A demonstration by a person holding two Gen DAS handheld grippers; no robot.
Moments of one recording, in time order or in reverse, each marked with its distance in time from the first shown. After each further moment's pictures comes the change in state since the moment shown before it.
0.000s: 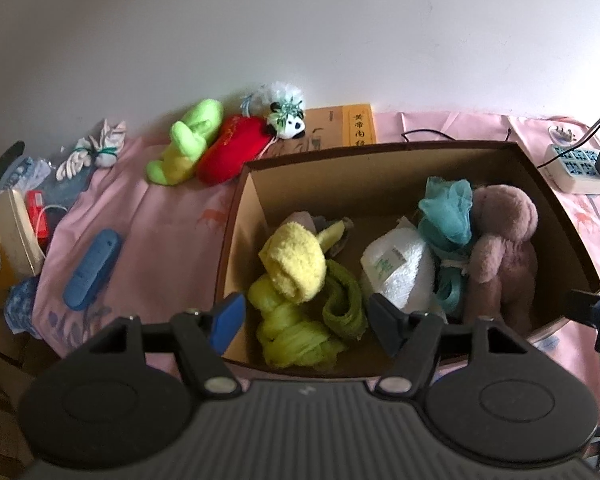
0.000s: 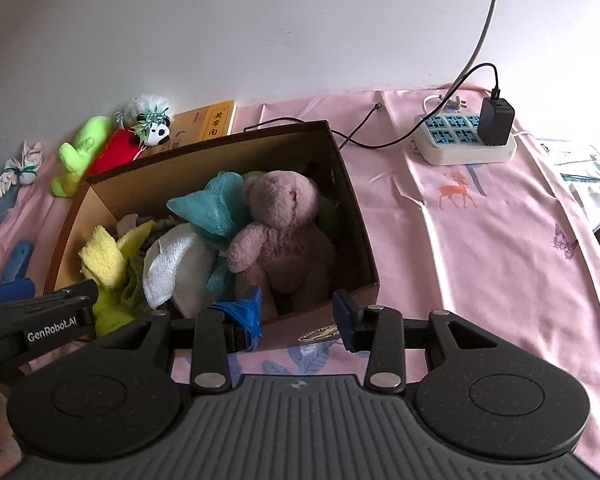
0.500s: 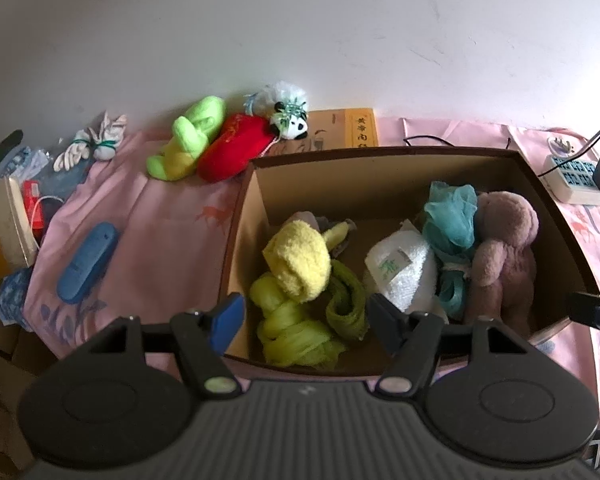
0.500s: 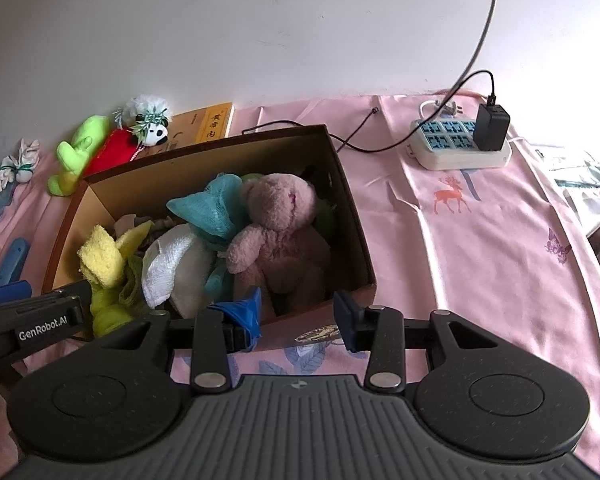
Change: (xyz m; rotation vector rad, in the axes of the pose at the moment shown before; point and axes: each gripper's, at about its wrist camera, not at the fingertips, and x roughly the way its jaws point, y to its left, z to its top) left arm -0.001 0.012 -0.004 -0.031 -0.018 -0.018; right arm -0.005 0.007 0.000 -0.020 -0.014 -0.024
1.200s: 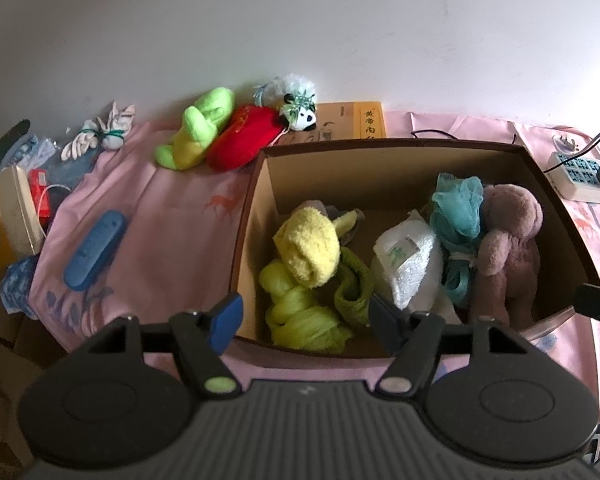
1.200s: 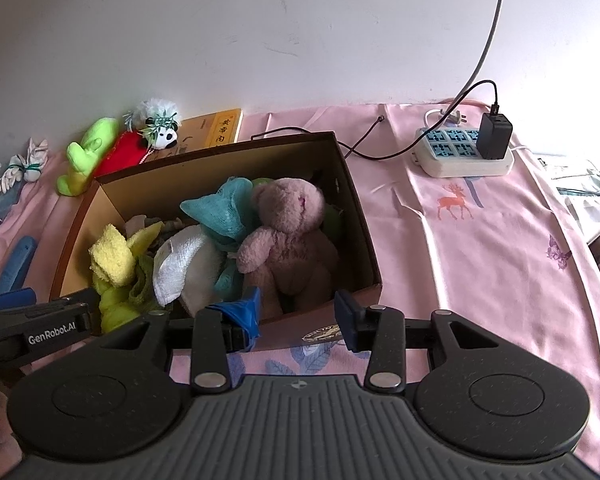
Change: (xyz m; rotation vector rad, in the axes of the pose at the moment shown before) left arm -0.004 0.005 -0.008 -0.018 0.023 0.012; right arm -0.010 0.005 -0.004 -0.009 -0.022 0.012
